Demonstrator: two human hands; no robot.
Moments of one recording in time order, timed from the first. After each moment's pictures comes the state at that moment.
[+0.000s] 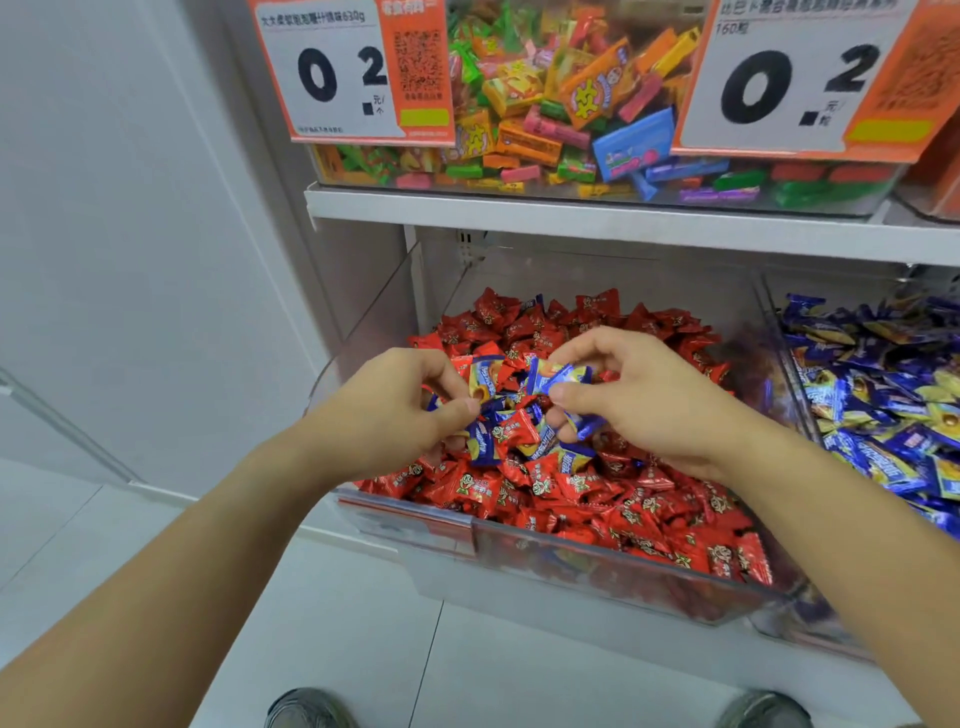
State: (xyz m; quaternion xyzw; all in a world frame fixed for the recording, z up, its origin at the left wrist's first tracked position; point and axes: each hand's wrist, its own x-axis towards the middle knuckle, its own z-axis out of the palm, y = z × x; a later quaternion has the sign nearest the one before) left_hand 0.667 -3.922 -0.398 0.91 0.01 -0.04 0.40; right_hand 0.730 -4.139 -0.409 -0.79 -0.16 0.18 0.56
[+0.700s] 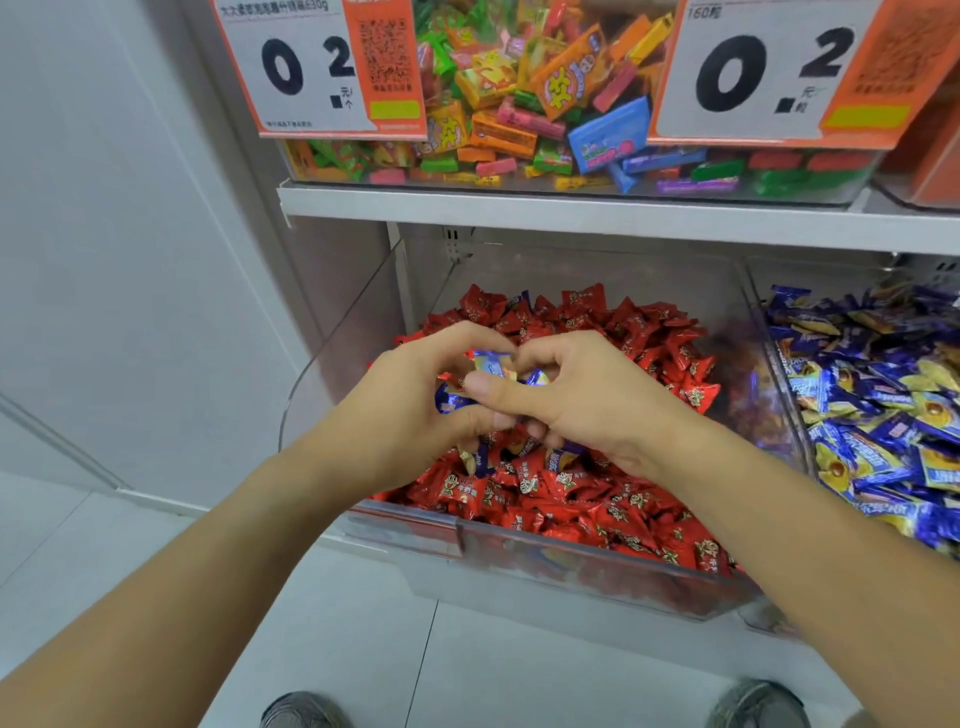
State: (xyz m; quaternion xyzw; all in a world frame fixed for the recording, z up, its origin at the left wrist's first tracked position) left_hand 0.668 -3.939 -0.401 0.89 -0.10 0.02 0.44; right_hand 0.721 -4.109 -0.407 -0.79 -0.19 0.19 0.55
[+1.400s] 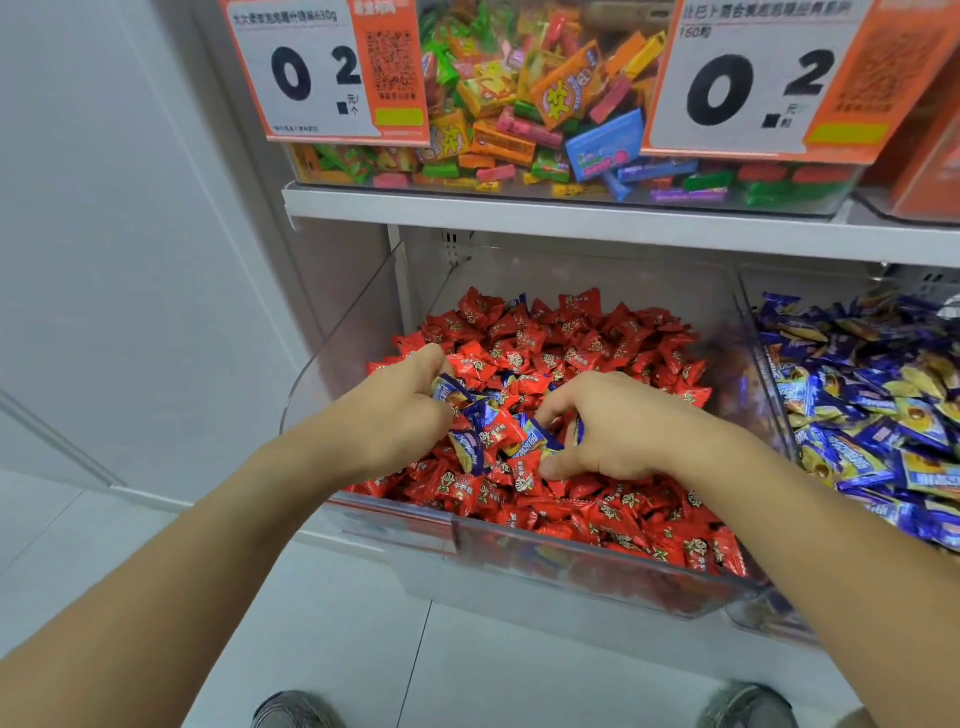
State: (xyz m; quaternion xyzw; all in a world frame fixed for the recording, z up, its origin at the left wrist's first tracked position) left_hand 0.675 -3.933 -0.402 0.93 0.04 -0.08 0.37; right_hand 0.736 -4.137 -0.414 -0.93 -0.25 0.20 0.16
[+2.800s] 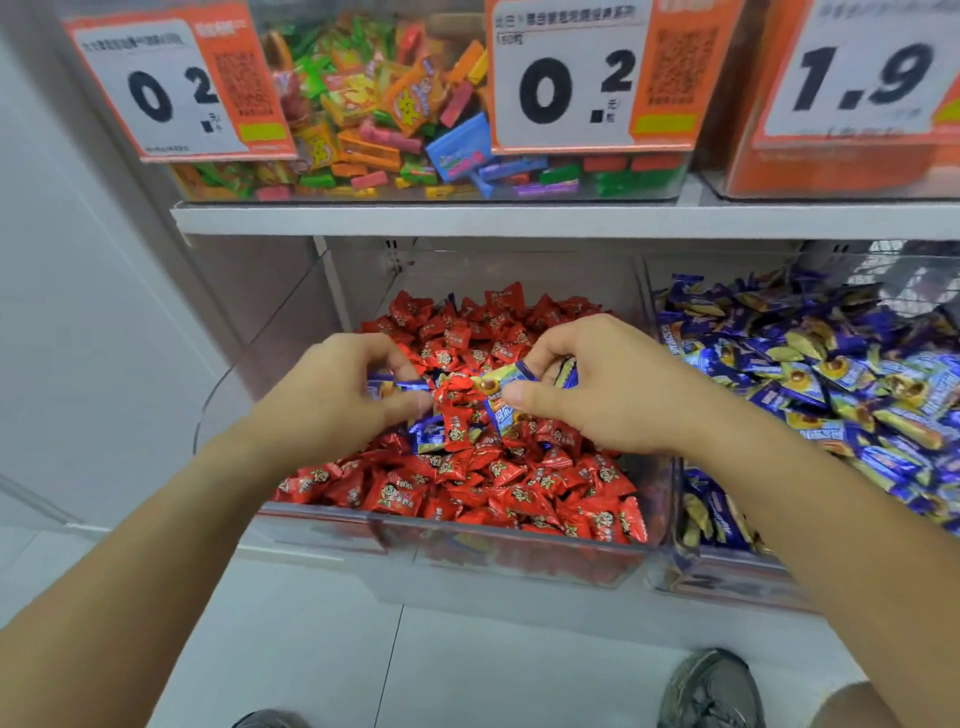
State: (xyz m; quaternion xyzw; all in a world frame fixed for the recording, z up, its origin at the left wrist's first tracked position) left_hand 0.686 -3.958 -0.397 0.96 0.01 0.03 0.27; right_hand 0.714 -4.197 -0.382 -0.92 -0.23 0.08 0.31
